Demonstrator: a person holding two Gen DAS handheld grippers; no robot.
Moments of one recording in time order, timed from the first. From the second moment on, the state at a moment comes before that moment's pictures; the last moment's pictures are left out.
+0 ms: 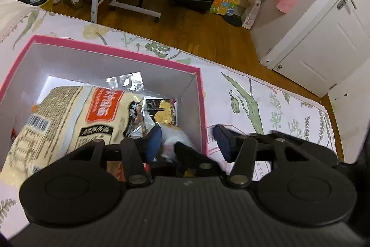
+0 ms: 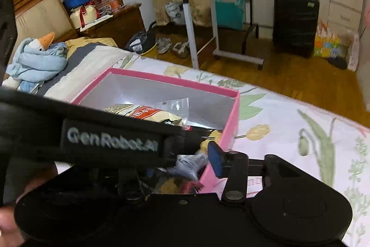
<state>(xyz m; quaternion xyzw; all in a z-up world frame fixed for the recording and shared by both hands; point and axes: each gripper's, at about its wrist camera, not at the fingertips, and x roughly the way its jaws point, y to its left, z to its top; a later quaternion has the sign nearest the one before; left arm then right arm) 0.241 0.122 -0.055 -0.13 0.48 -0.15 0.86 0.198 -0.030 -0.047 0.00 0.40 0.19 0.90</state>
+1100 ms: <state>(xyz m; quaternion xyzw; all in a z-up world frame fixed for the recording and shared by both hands) 0.029 0.085 0.036 0.02 0.40 -0.18 0.90 -0.013 -0.131 0.031 0.02 0.33 0.04 0.94</state>
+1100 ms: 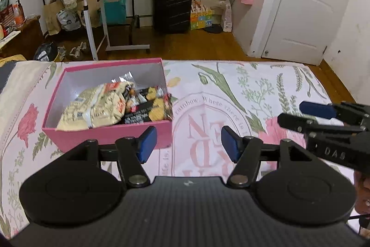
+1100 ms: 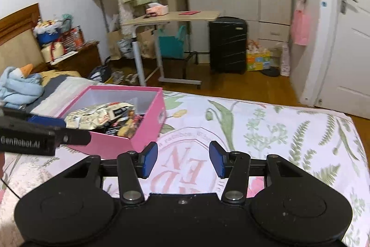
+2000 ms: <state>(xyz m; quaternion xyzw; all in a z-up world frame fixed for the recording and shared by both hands) 0.025 0.068 -0.001 0.05 0.39 -0.14 0.91 -0.028 -0.137 0.009 0.02 0.37 -0.10 0.92</state>
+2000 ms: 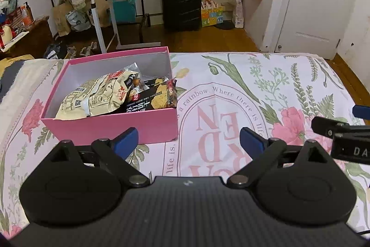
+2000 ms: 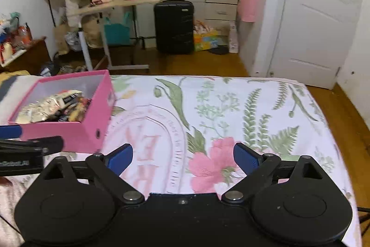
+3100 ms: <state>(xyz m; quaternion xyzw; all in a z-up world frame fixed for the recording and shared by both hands) 0.009 0.062 -0.010 0.08 0.38 -0.14 0.91 -0.045 -0.139 -0.002 0.04 0.36 -0.13 0.92</state>
